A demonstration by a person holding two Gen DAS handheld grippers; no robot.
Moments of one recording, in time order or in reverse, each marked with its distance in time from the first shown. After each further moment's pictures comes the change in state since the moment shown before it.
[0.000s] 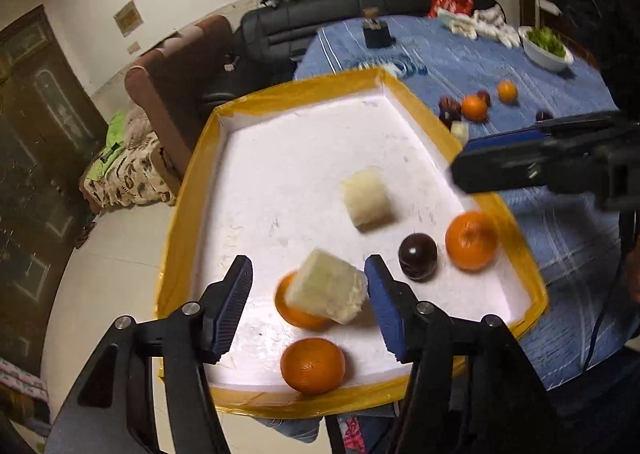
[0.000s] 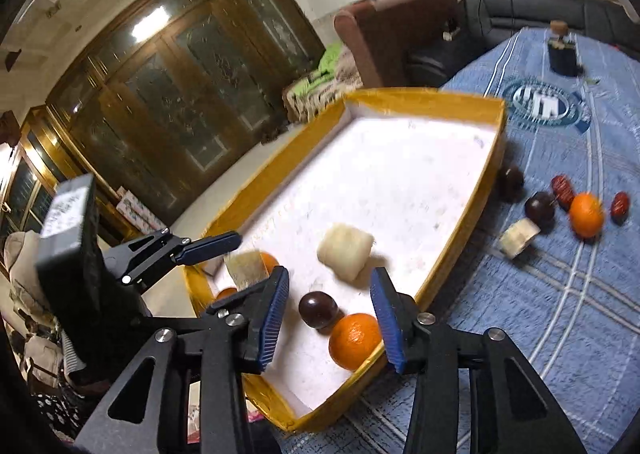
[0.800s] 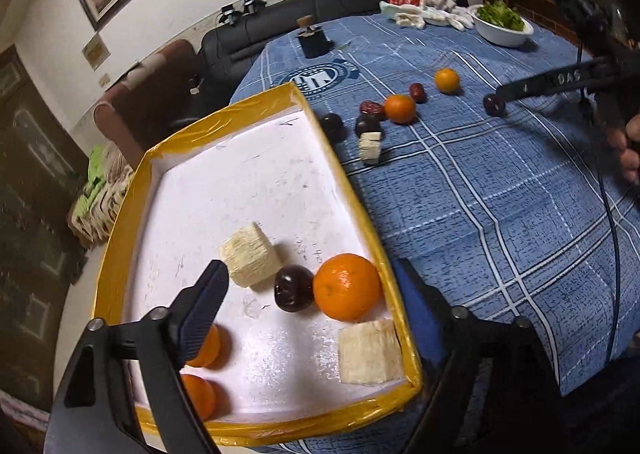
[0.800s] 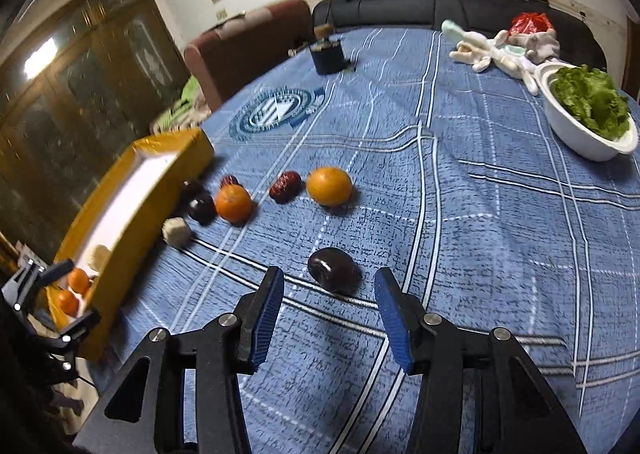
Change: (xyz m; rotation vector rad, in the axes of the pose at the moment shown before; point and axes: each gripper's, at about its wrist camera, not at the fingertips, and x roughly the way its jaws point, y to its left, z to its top) left arm 0.006 -0.078 0.011 0.132 -0.014 -0.039; right arm -0.106 -0.173 -0.033 0.159 -0.006 -0.480
